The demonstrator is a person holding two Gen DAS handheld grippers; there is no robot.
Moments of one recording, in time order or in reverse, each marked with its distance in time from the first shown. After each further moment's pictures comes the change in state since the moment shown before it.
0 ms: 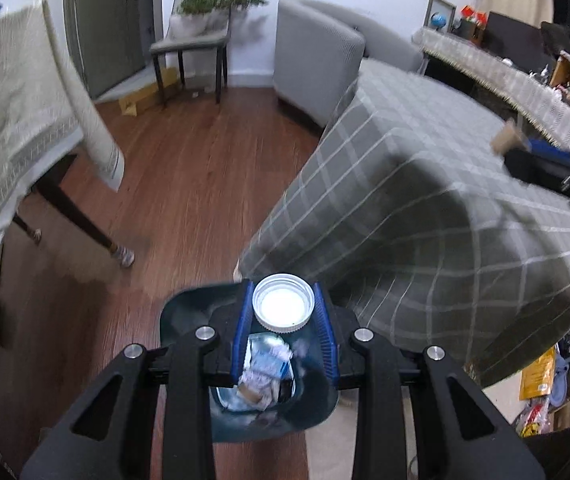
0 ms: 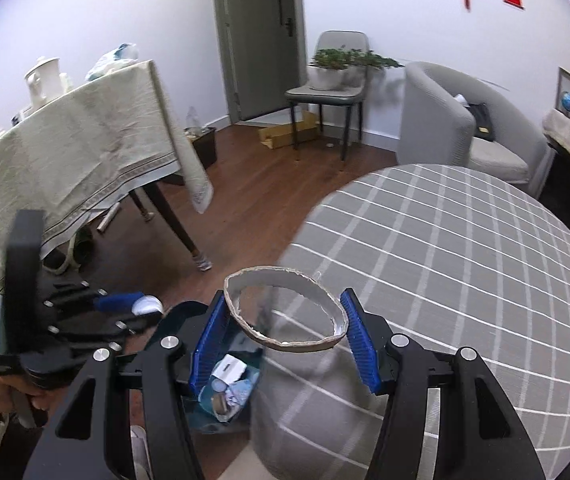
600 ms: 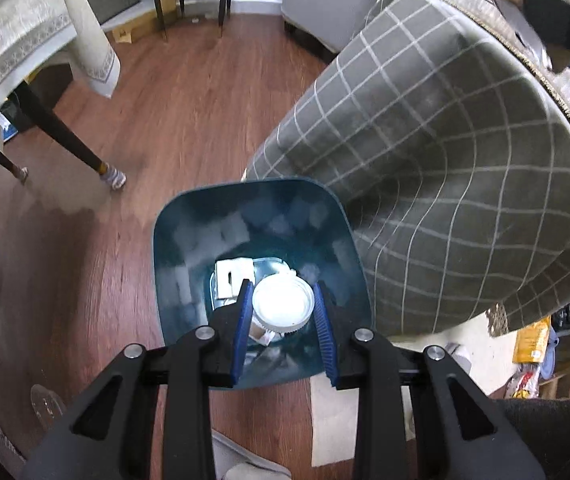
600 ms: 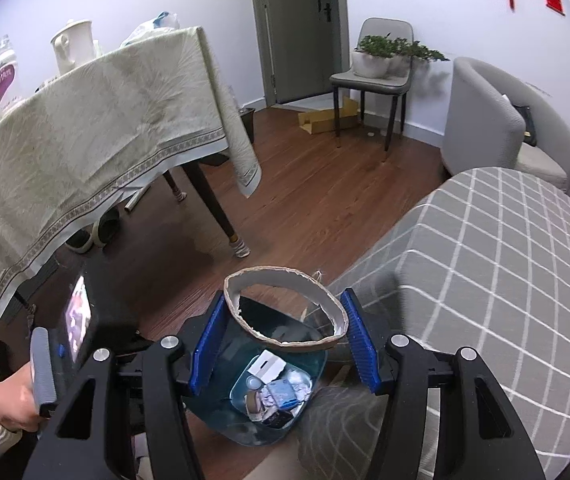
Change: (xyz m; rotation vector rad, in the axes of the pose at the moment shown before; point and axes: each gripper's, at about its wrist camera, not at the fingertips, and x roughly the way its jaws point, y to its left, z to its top) left arm 0.040 0.035 -0.051 -0.036 0.242 -0.037; right arm 0.047 0.065 0.007 -0.057 0.064 0.093
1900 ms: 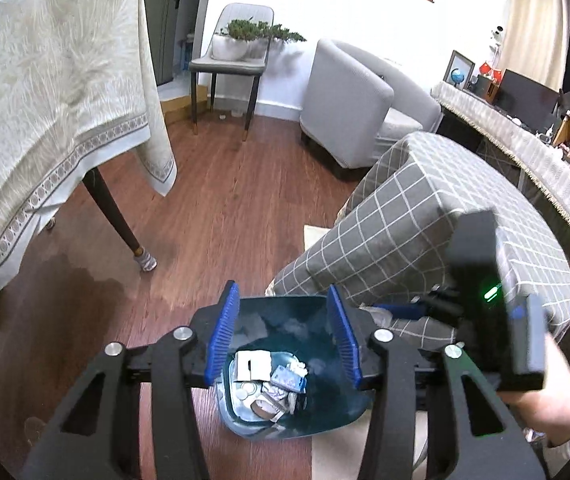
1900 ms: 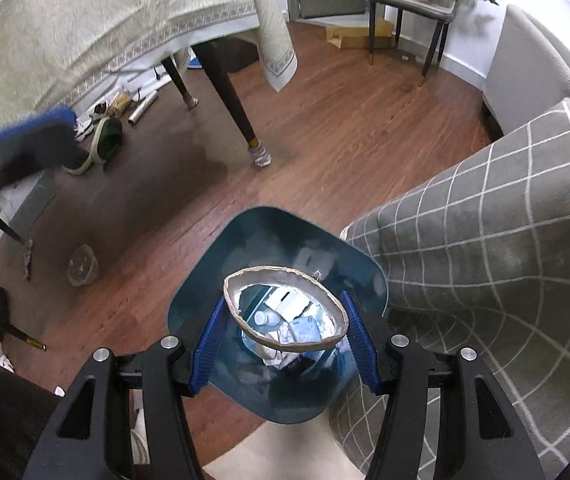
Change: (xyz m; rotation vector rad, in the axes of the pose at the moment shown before) left arm -0.112 0.042 0.016 -0.084 -0.404 -0.009; right arm 0.107 0.049 -0.044 -0.064 0.325 0.028
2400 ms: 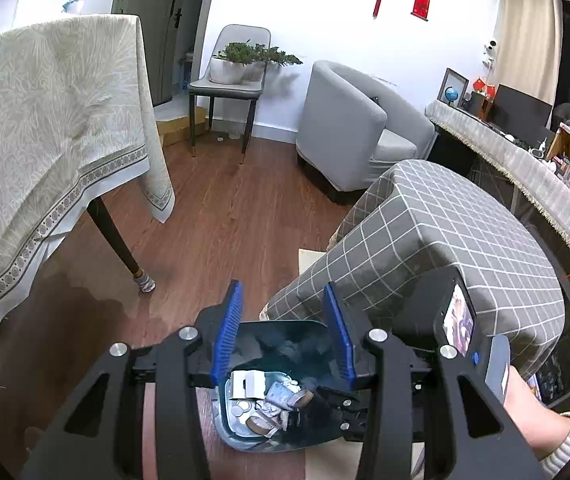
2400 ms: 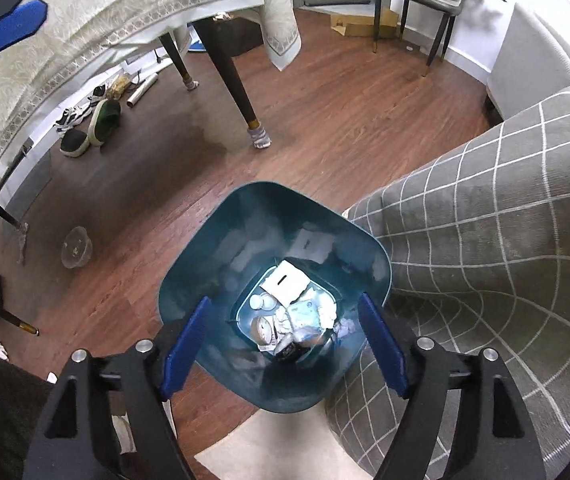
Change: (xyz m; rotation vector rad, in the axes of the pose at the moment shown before) left arm -0.021 -0.010 0.019 0.001 -0.071 -0.005; right arm 0.003 0.003 -0.010 -0.026 0.018 -0.006
